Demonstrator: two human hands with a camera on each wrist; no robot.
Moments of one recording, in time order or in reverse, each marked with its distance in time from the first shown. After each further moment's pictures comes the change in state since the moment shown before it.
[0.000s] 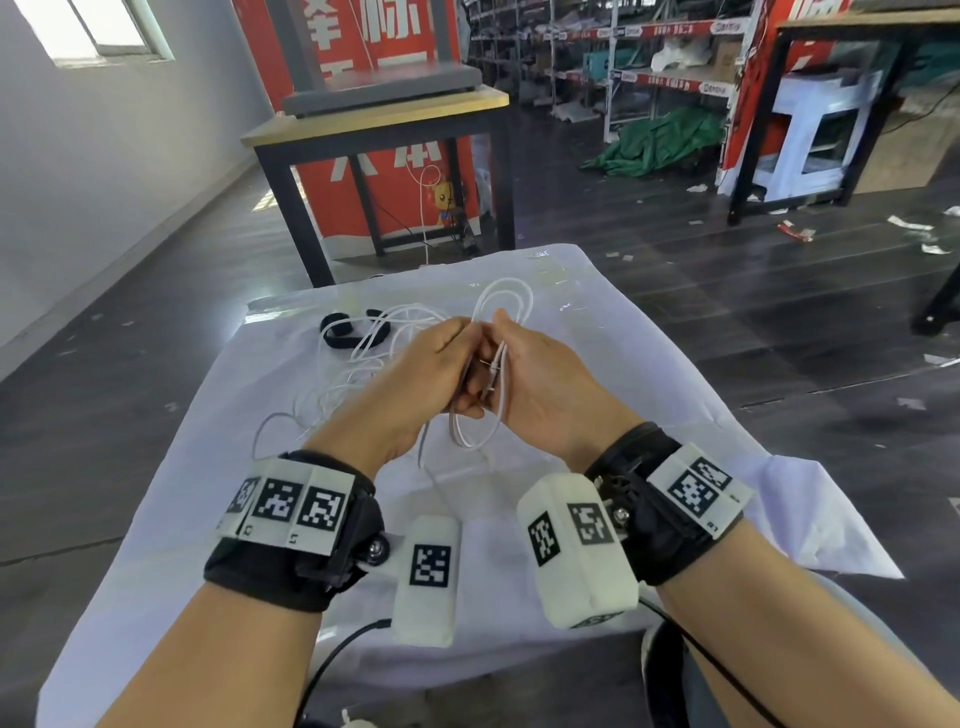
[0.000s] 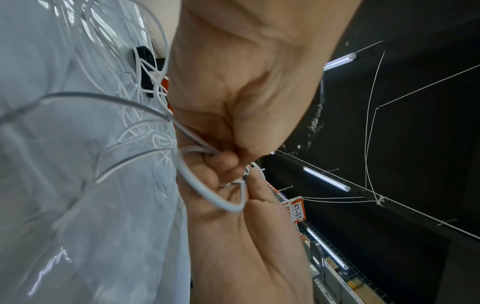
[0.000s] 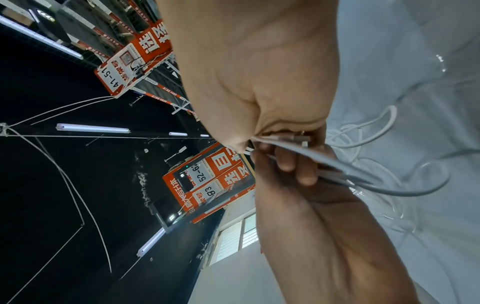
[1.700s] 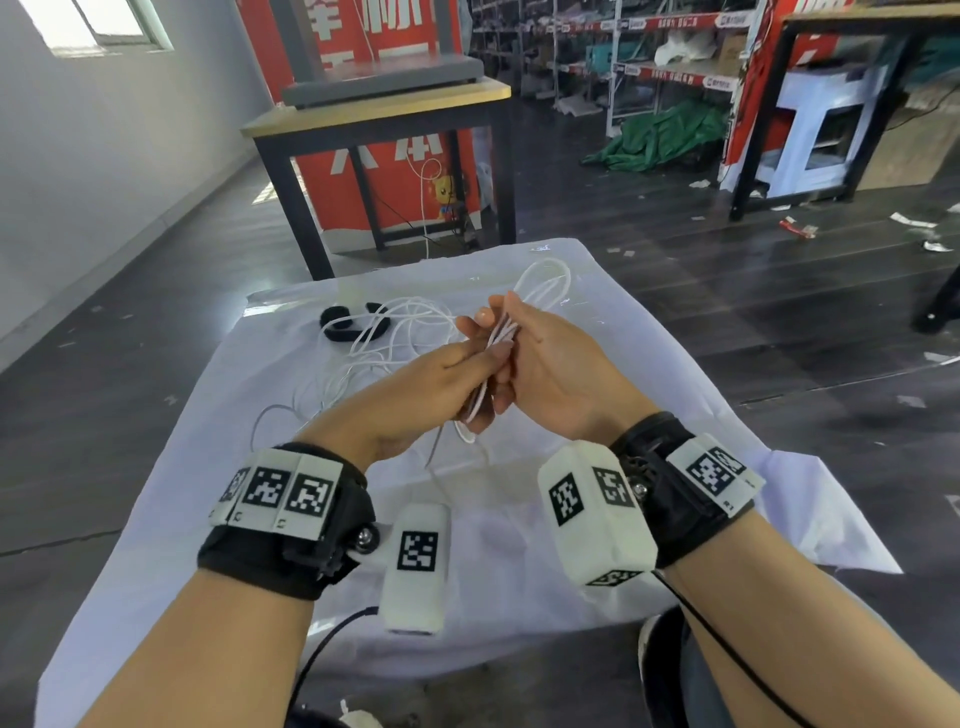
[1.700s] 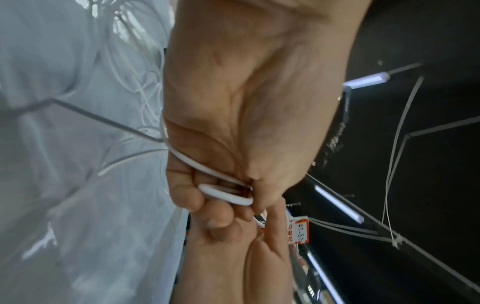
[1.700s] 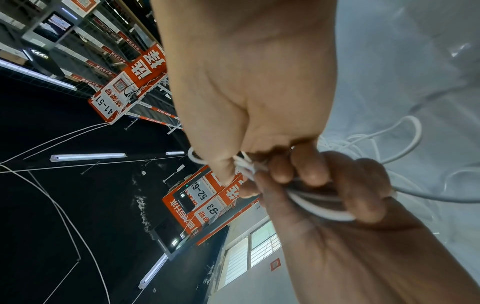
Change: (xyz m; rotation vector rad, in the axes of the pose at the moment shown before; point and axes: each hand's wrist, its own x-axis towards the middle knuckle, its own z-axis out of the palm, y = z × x) left_hand -0.007 -0.007 -0.005 0.116 -0.289 0.024; right_hand 0.002 -0.009 -0.011 0.120 -0.075 0.011
